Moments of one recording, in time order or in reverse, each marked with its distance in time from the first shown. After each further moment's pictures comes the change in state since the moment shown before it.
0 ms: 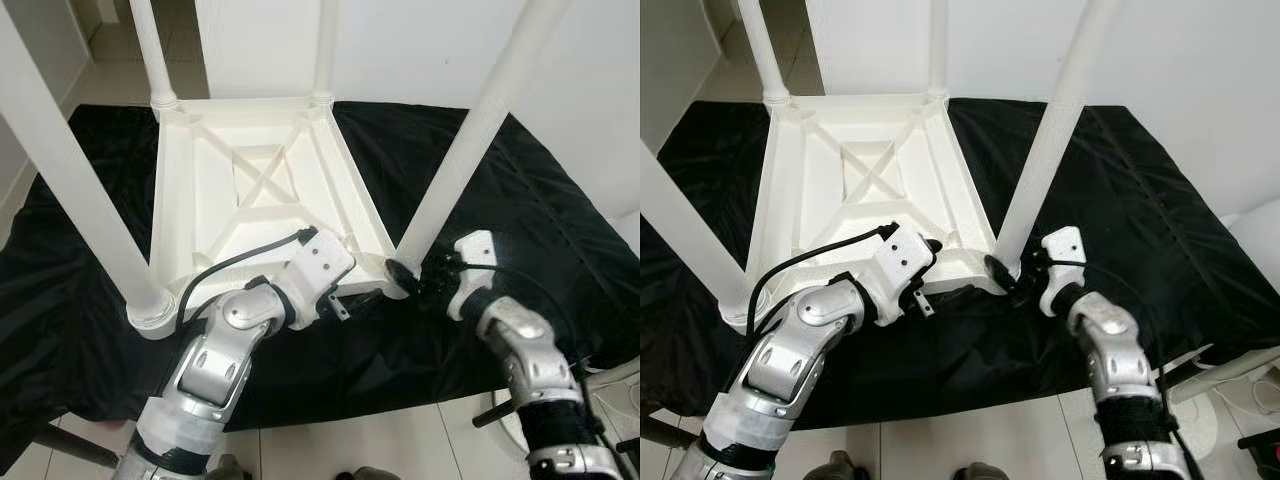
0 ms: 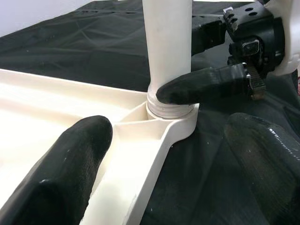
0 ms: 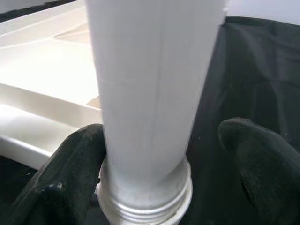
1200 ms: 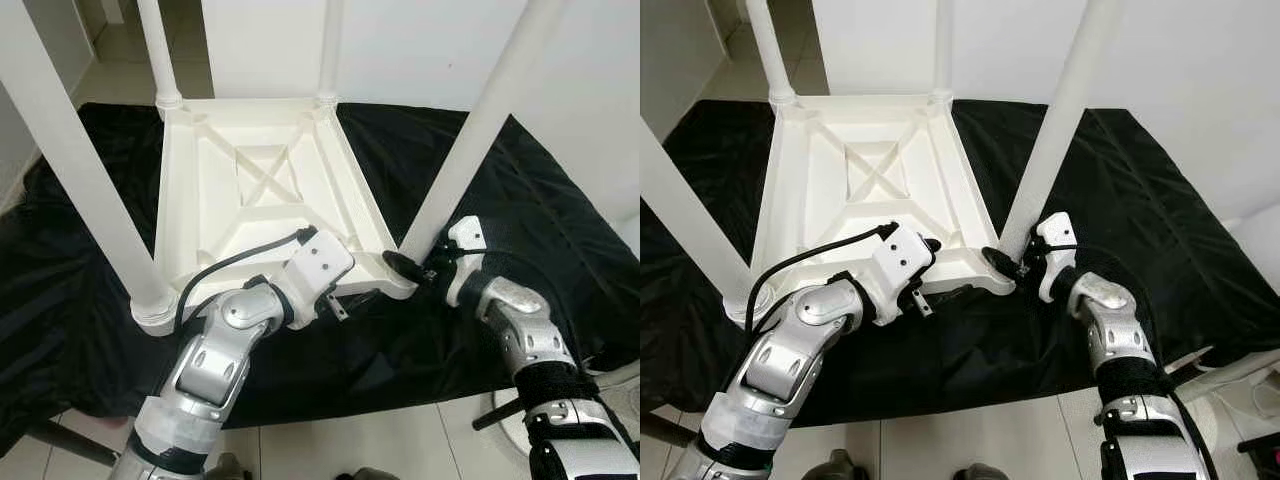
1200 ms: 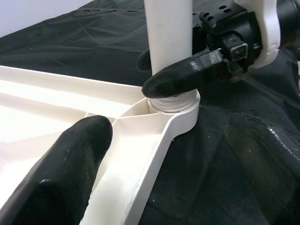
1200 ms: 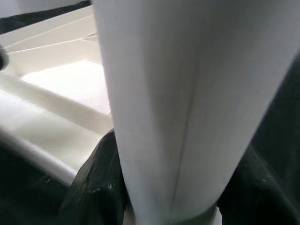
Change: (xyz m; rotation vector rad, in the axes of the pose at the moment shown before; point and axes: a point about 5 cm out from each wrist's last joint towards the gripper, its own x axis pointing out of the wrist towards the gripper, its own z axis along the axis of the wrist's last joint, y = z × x) left arm -0.001 0.000 -0.002 0.007 0.011 -0.003; right arm 0.021 -0.008 -0.002 0.020 0.003 0.078
